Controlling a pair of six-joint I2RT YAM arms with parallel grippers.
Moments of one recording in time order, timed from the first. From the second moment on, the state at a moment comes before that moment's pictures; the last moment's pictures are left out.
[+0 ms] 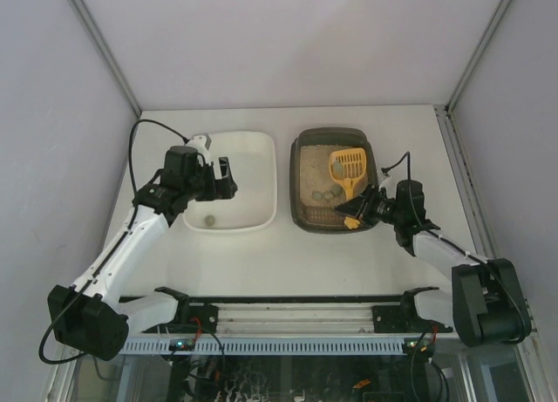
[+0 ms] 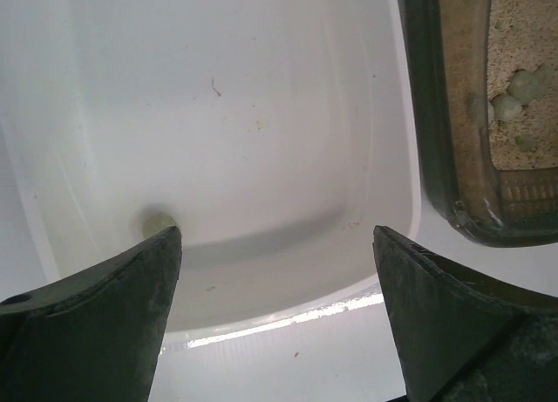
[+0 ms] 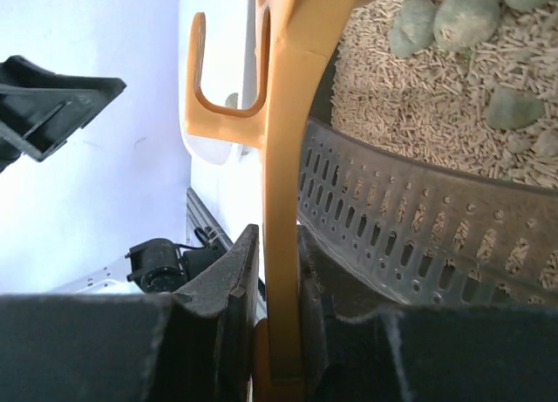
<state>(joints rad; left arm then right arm) -0.32 1.13 1.00 -0.56 0.02 -0.33 0.15 1.21 0.44 0.27 -0.76 0.89</state>
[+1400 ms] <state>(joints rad) -0.31 1.11 0.95 -0.55 0.07 -0.26 0.32 1.45 0.40 0.76 -0.79 1.09</state>
